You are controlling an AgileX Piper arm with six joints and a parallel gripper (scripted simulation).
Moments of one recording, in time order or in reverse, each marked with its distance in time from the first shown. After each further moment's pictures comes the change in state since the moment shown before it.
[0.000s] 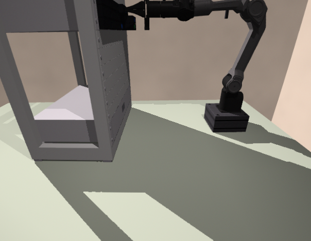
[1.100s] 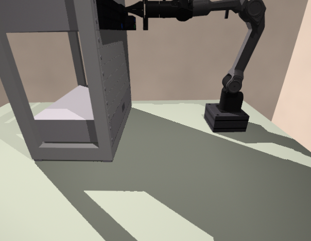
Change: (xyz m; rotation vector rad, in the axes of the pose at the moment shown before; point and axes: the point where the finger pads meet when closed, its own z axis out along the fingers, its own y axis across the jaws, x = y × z) arm 0.000 0.000 0.005 0.003 0.000 0.000
